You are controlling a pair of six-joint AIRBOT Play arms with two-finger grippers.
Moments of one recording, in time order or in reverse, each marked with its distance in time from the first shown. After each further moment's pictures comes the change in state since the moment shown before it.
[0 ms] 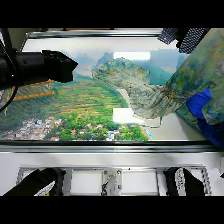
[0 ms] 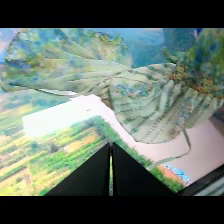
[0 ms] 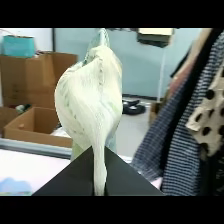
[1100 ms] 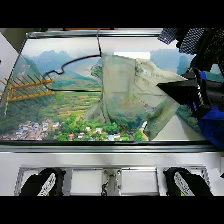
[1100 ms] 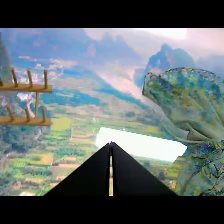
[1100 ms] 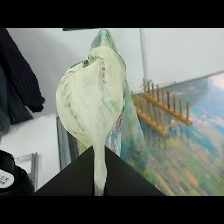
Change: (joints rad) left arm 0.624 0.151 -0.145 -0.008 -0.026 0.042; right arm 0.470 -0.227 0.212 -0.125 0.679 0.380
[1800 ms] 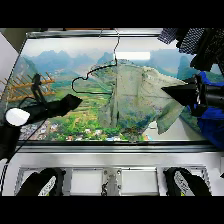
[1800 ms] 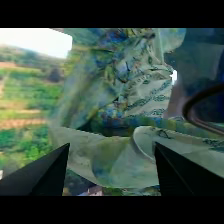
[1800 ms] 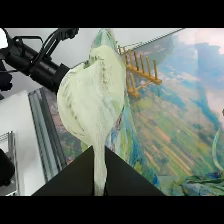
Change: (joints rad) left arm -0.280 0.038 -0.810 -0.538 0.466 0.041; right arm -0.102 -0.003 -0.044 -0.109 0.021 0.006
